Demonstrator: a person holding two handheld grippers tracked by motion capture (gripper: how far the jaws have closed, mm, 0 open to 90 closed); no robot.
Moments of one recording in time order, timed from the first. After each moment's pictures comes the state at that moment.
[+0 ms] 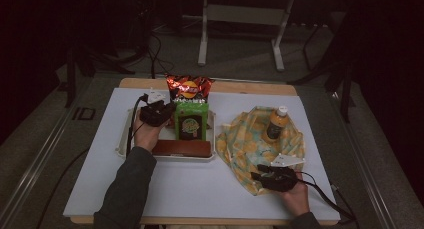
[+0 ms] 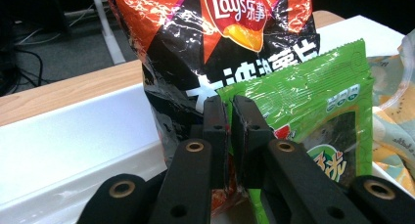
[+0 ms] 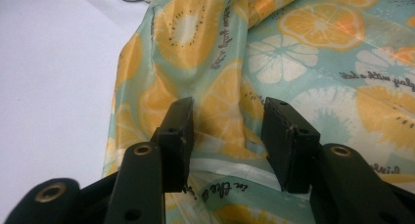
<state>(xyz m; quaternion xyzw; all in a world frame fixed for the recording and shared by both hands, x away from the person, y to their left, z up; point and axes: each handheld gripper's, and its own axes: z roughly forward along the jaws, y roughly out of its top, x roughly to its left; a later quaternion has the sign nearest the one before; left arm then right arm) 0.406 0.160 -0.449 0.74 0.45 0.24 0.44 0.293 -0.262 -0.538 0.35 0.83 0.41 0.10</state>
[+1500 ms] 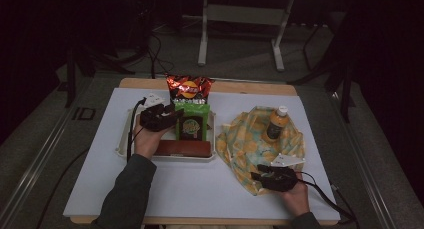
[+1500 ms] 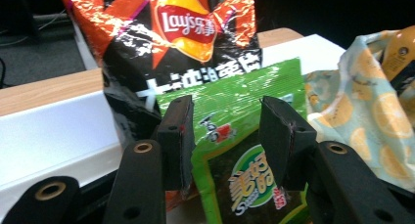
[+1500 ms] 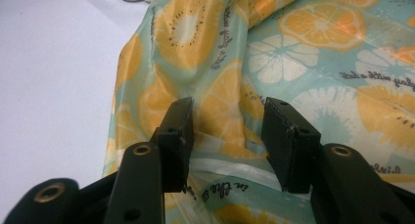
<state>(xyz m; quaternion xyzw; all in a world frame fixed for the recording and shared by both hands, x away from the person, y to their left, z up) 0.381 0.154 -0.439 0.73 0.43 0.21 0.49 0.293 -0.262 -0.539 0.35 0.83 0.41 0.10</state>
